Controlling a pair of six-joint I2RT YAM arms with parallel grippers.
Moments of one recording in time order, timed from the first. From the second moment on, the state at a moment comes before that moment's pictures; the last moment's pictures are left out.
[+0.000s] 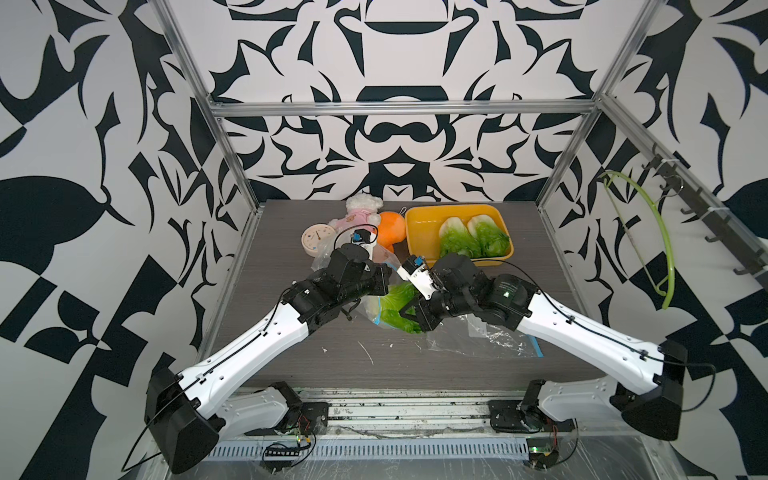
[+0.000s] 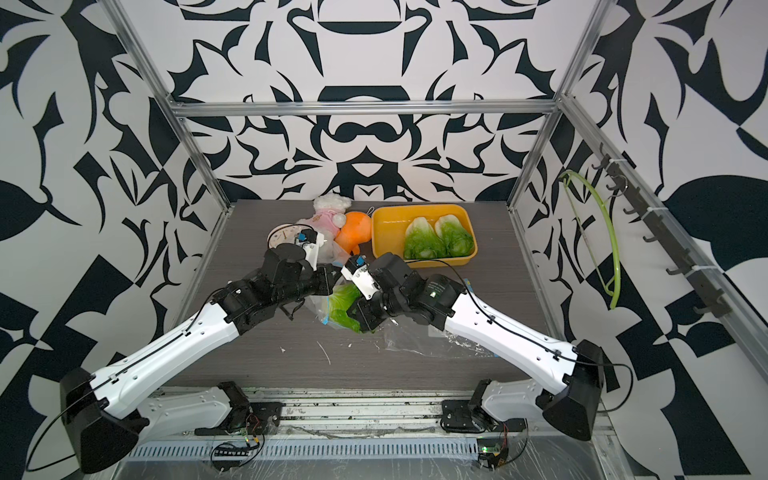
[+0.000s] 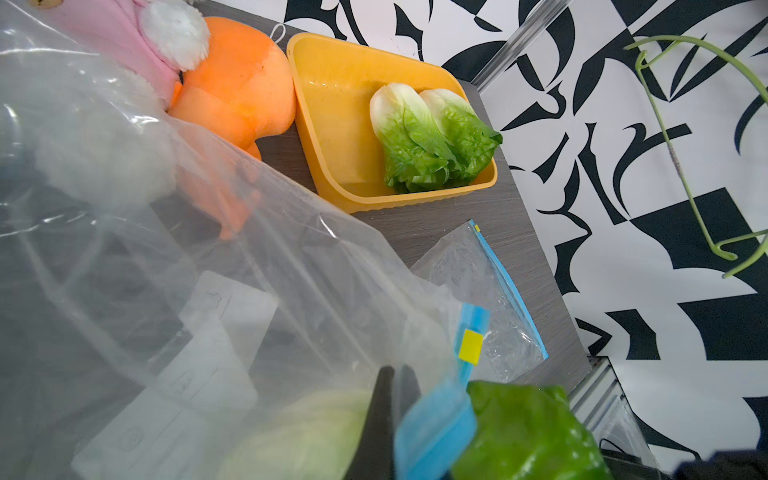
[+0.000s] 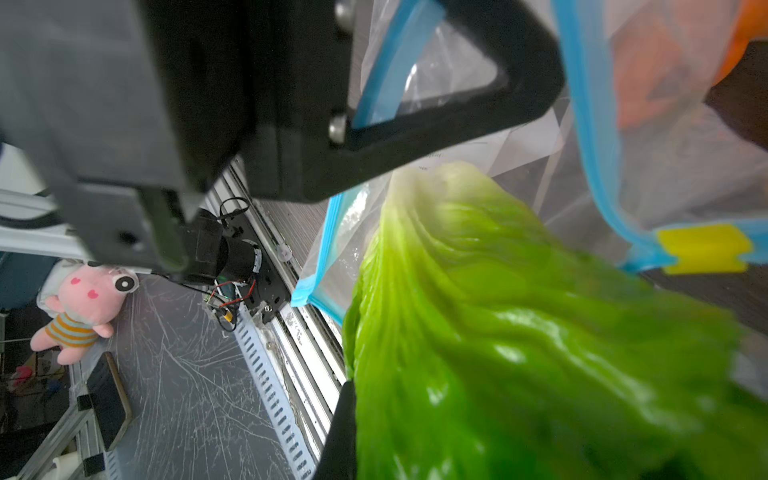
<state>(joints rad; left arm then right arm) -0.78 1.16 1.03 -0.41 0.03 -0.64 0.94 1.28 1.22 -0.71 -0.30 0.34</state>
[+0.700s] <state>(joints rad) -0.78 1.12 1.00 -0.36 0.04 -0.69 0.95 1.28 1.16 -0.60 -0.30 0.37</state>
